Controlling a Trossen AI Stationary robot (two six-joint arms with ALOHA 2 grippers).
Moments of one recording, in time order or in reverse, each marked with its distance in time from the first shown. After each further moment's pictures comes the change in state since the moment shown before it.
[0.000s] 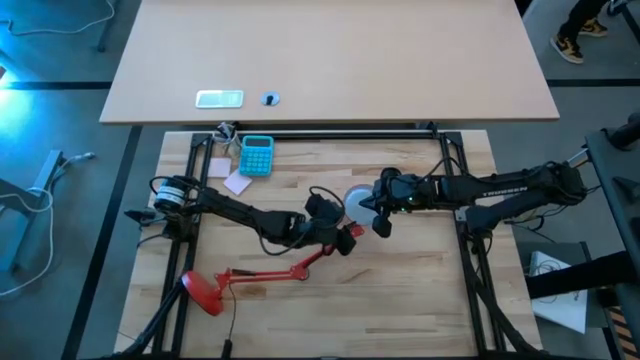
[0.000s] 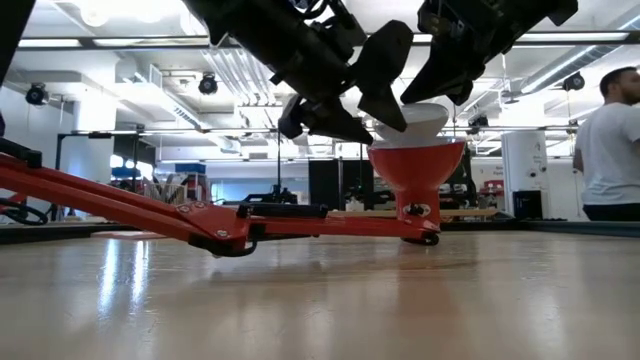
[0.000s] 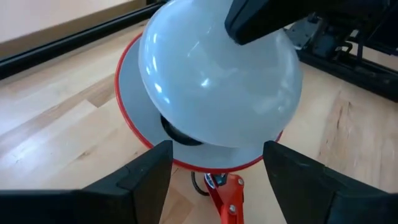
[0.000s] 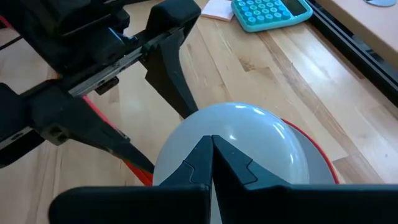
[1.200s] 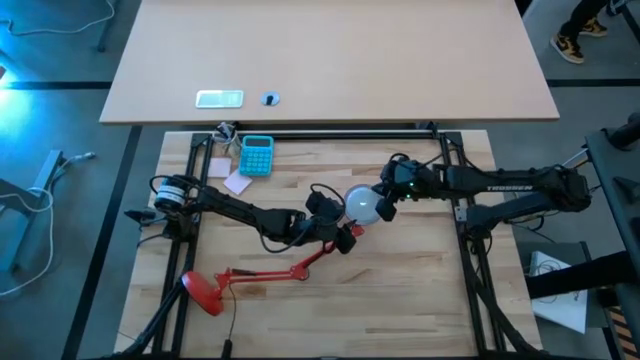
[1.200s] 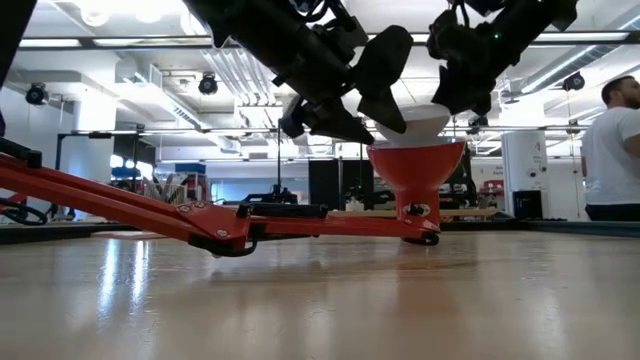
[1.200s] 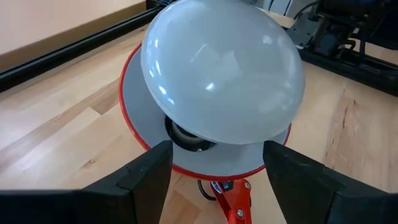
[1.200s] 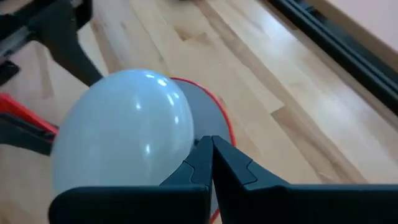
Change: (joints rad) left arm 0.019 -0.002 0.000 0.004 0.014 0.047; right arm -0.142 -0.063 -0.002 -0.167 0.026 0.072
